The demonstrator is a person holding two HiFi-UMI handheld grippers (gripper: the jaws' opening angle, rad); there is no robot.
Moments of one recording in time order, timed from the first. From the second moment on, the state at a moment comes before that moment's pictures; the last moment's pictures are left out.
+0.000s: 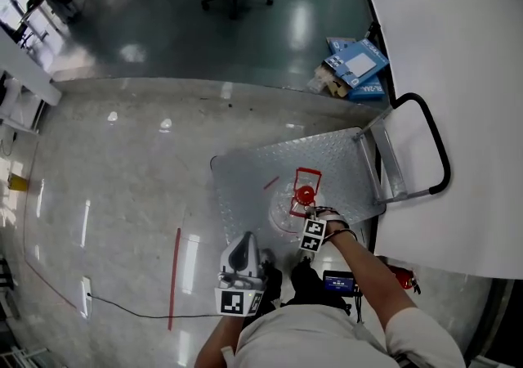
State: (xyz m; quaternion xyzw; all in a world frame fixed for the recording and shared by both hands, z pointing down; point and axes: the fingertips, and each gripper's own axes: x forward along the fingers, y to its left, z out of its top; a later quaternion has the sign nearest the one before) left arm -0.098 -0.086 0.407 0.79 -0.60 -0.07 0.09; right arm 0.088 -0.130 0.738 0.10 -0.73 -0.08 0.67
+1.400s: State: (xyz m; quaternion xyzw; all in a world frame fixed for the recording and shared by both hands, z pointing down) left arm -0.064 -0.092 0.434 0.77 -0.63 -0.06 0.11; right arm 0.123 -0.035 0.789 0.01 -0.73 -0.18 0.65
